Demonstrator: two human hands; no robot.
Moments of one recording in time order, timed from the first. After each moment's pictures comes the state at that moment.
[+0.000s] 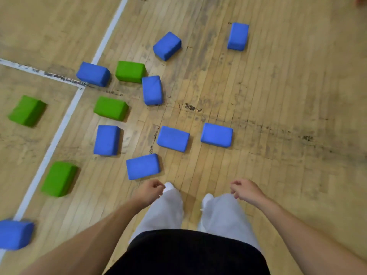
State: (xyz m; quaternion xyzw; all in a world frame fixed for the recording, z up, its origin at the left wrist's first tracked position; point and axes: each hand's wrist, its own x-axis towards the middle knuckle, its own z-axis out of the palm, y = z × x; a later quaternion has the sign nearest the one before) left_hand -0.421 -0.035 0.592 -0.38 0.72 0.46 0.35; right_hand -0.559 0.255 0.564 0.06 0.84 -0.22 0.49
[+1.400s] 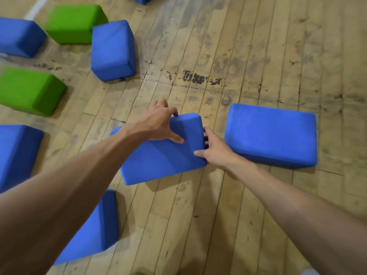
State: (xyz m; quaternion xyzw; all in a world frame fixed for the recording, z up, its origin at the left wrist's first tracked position) left_hand -0.741 -0.109 -0.007 -0.07 0.97 0.13 0.20; right_hand -0.763 0.084 -0.084 -0.11 0.81 -0.42 0.41
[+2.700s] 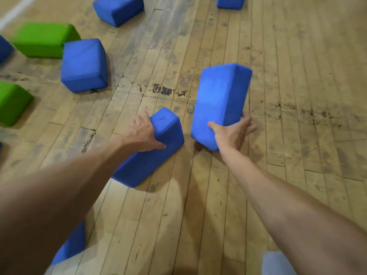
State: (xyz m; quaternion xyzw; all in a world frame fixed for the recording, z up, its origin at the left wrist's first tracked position) left_hand -0.726 -0.039 0.002 -0.17 0.96 0.09 0.22; right_hand -0.794 0.164 -0.033 0.21 0.84 -0.51 -0.02
